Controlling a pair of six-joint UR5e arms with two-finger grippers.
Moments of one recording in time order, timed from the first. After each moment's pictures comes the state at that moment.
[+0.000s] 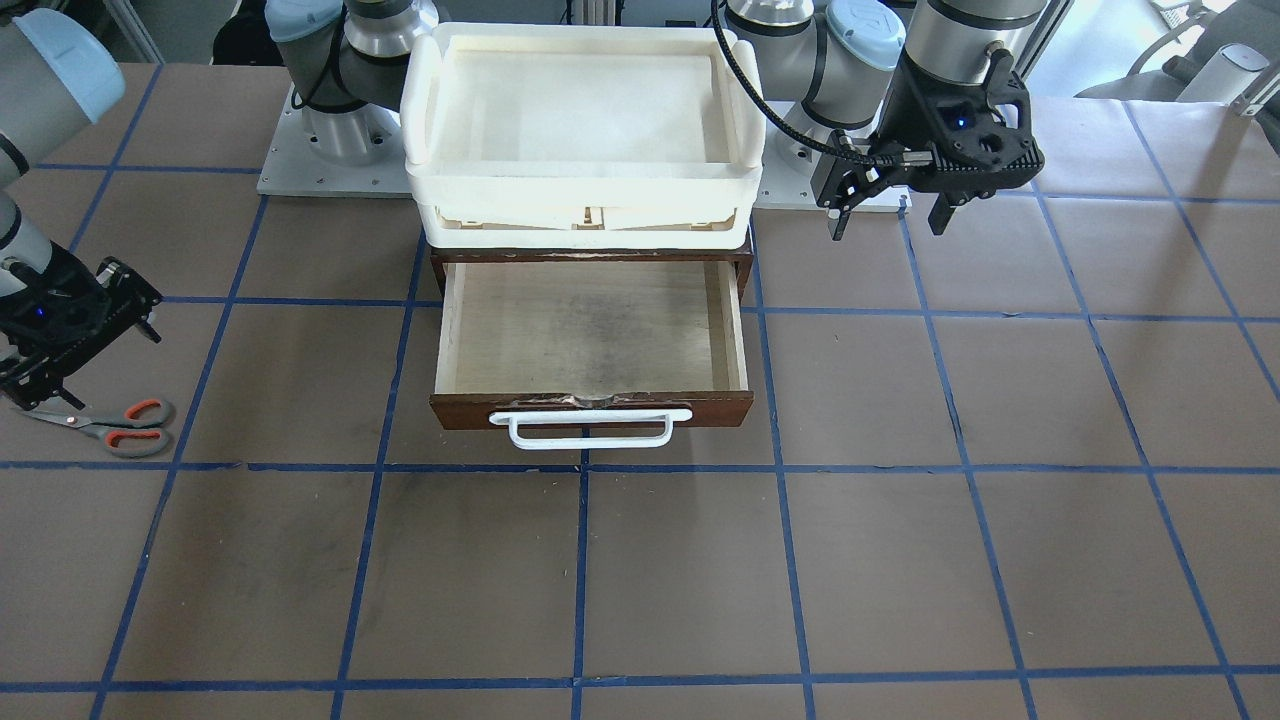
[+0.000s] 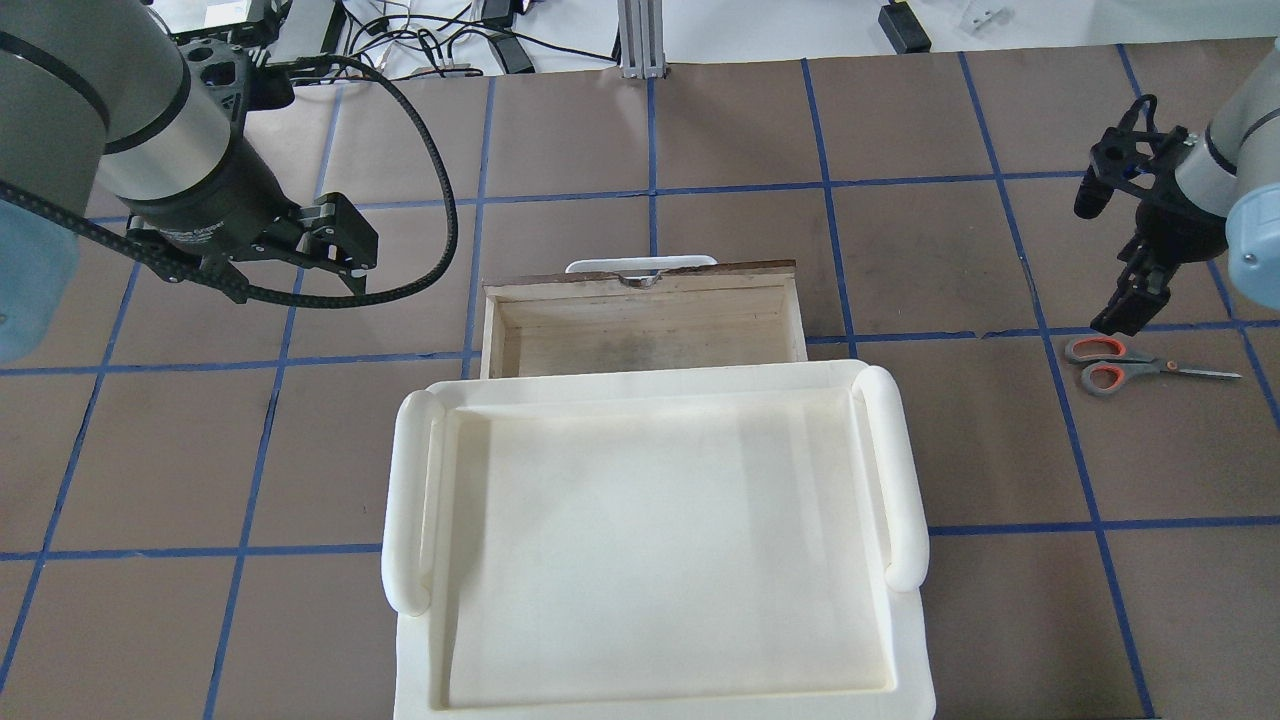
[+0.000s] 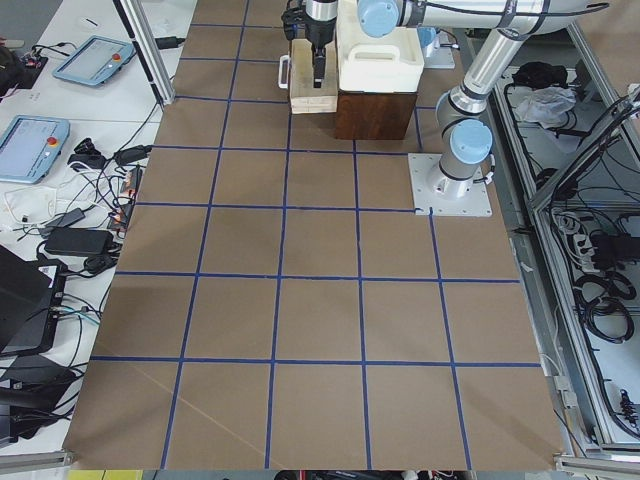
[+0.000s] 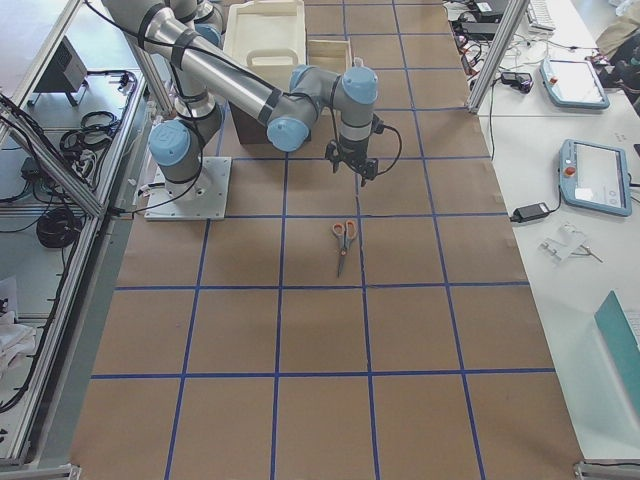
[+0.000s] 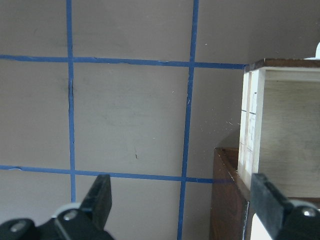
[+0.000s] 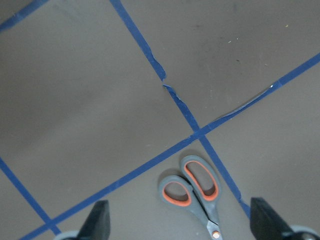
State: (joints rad) left arm -1.55 -1.44 -1.70 -1.51 1.63 -0.03; right arm 1.11 -1.44 1.91 -2.09 -1.61 -1.53
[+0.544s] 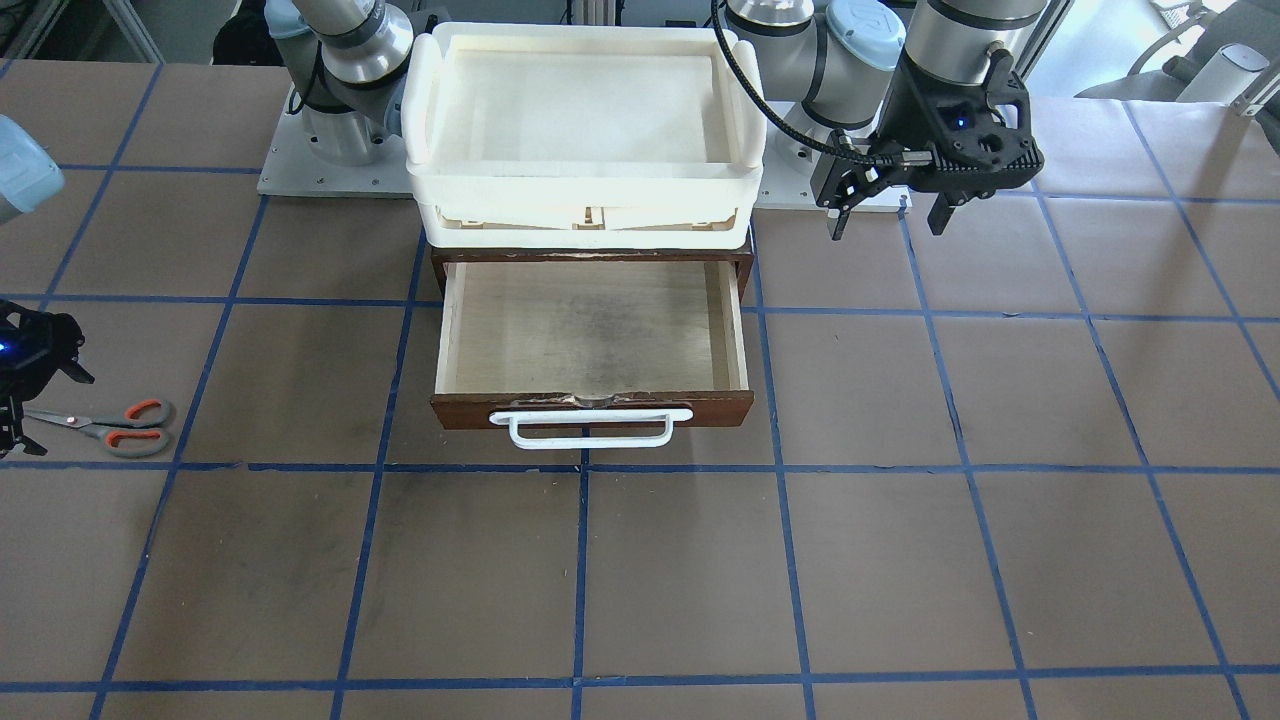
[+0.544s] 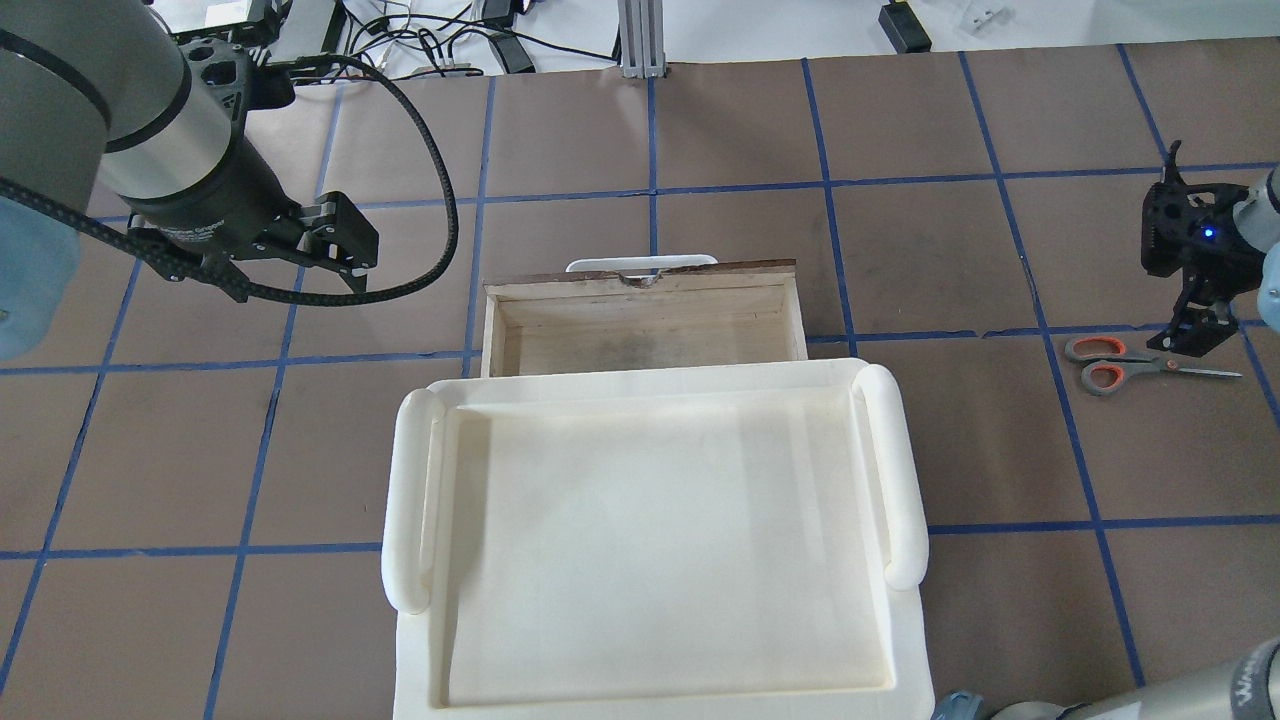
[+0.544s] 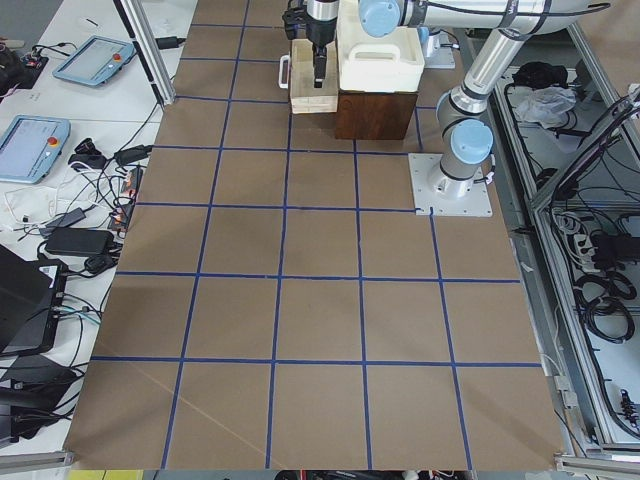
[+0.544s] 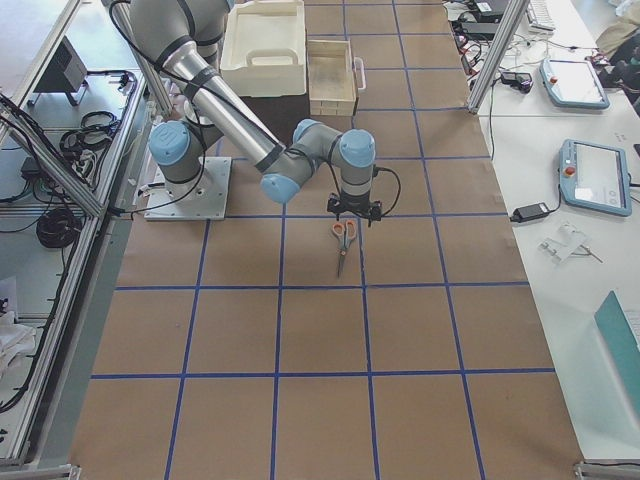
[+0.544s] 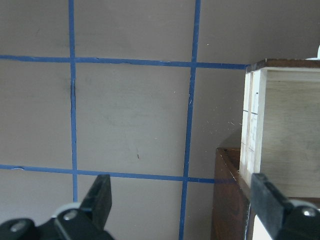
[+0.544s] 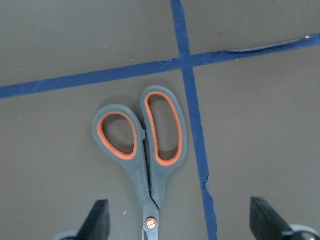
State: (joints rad) left arm -1.55 -1.44 -1.70 -1.51 1.62 -0.03; right arm 0.92 -1.26 1.94 -2.28 -1.51 -2.09
